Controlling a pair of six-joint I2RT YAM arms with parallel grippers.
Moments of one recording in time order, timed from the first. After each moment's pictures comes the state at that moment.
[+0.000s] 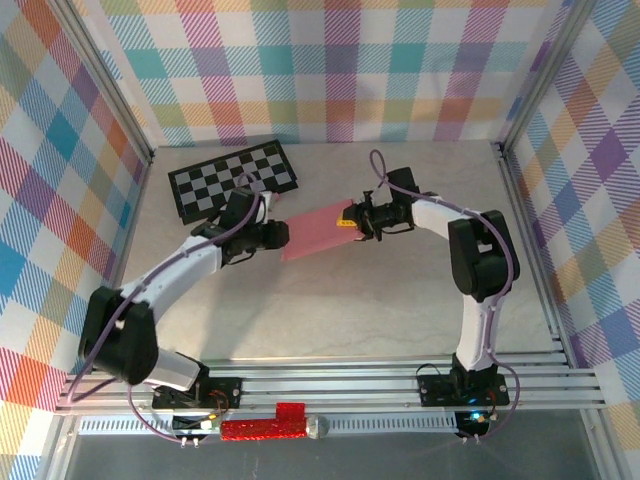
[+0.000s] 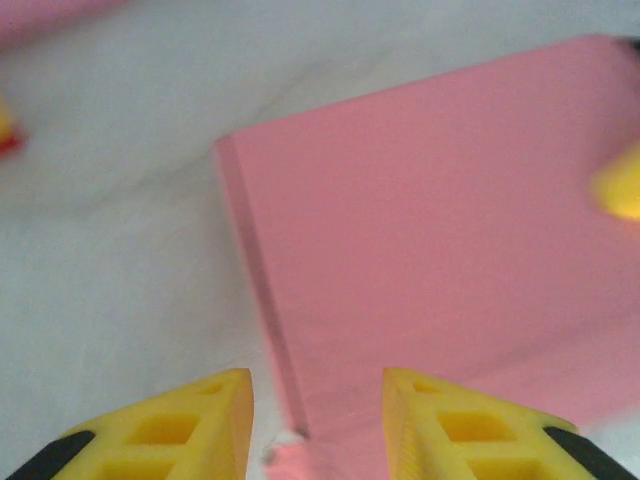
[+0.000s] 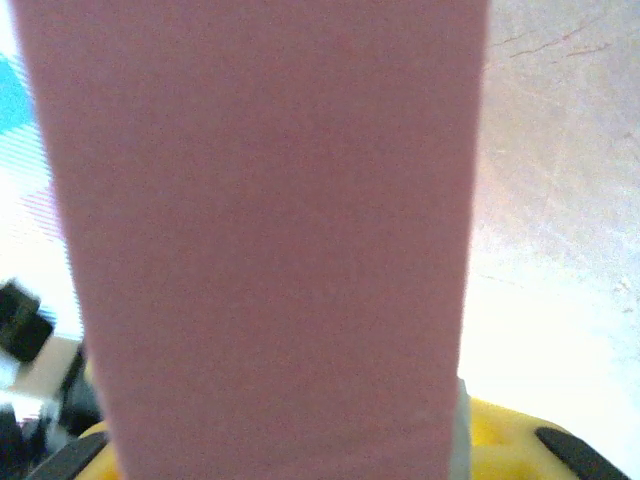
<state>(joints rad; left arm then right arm) -0.46 1.40 1.01 -0.39 0.11 -0.35 0.30 2.00 1.33 -0.31 -1.06 0.93</state>
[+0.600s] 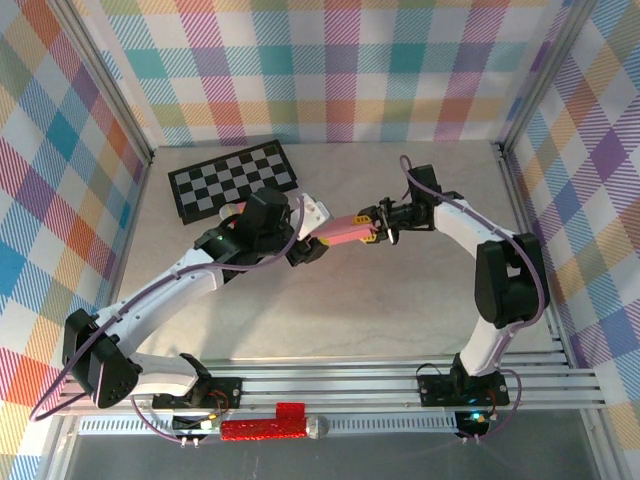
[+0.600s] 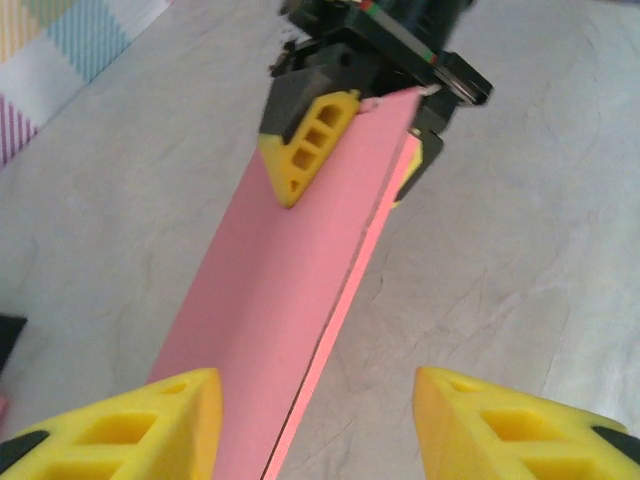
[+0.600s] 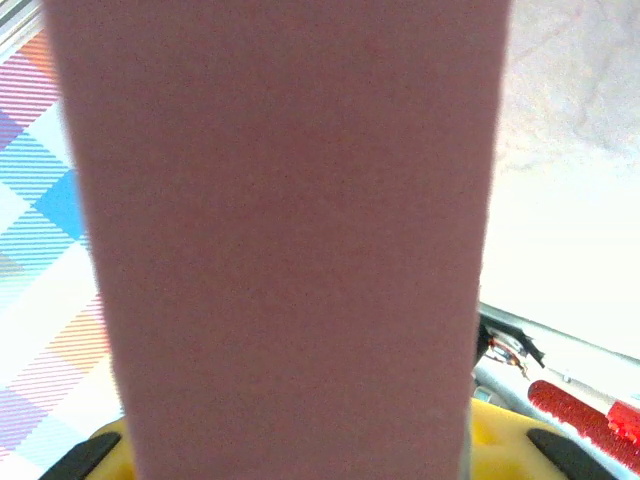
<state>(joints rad) -0.72 1.31 1.15 -0.46 0.18 0.33 0.26 1.76 1.23 -0.51 -1.05 1.29</state>
